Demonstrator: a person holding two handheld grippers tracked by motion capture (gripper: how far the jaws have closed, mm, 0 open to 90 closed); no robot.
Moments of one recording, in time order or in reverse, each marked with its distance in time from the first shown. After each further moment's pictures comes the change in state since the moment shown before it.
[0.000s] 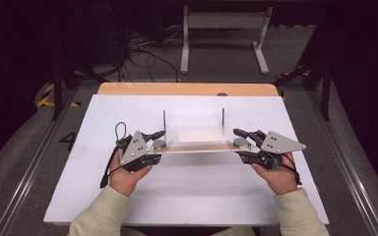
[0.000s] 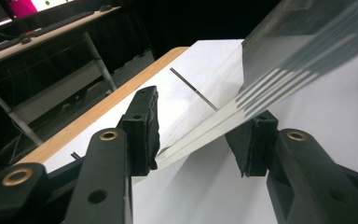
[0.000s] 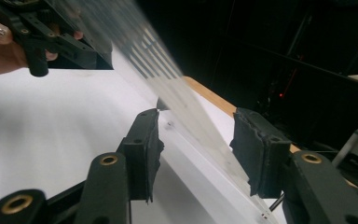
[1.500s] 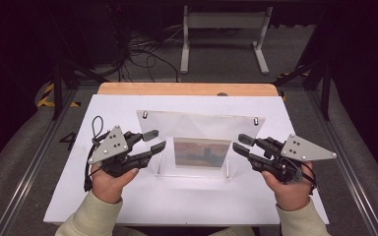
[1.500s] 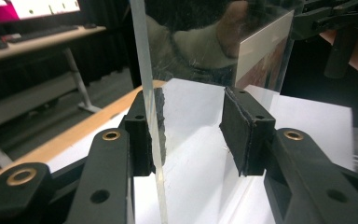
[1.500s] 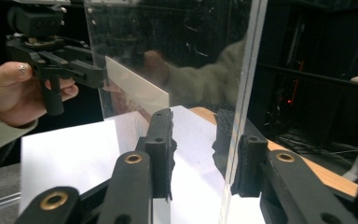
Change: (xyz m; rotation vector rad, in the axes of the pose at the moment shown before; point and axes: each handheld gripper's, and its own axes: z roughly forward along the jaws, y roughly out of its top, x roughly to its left) left arm -0.004 0.058 -0.060 -0.080 -0.109 -0.164; right arm 0.038 0.069 -0.044 -0.079 -0.001 0.165
